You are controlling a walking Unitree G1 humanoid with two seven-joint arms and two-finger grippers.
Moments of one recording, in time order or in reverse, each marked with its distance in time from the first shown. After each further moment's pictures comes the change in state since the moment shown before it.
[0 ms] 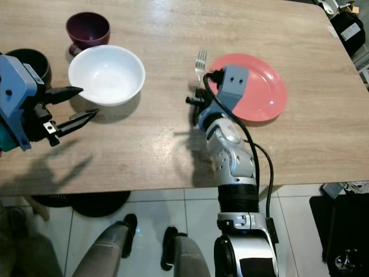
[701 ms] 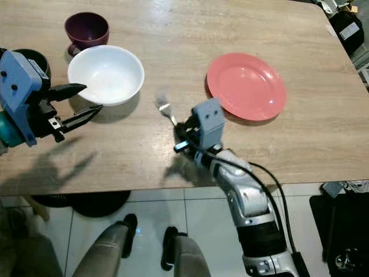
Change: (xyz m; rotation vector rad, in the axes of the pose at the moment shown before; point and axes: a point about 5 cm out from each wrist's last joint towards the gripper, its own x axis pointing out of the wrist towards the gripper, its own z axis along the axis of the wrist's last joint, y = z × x) left arm 0.007 0.002 0.000 -0.008 -0.009 0.002; right arm -0.050 0.008 -0.052 -0.314 0.246 0.328
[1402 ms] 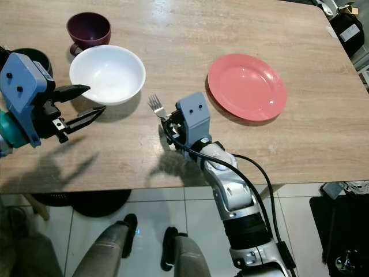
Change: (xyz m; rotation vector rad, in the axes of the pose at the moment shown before) left arm 0.003 -0.003 -0.001 -0.007 -0.004 -0.002; right arm 0.022 0.006 0.009 -0.066 -0.015 -0.088
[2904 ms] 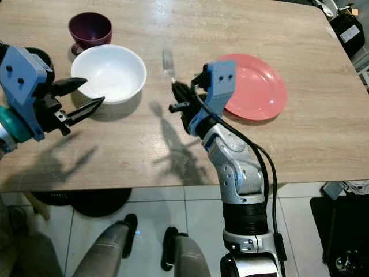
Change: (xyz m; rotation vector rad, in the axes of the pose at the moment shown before) left arm 0.011 0.007 0.000 -0.046 -0.034 0.118; right arm -0.006 -0.018 0.062 0.288 -0.297 -0.030
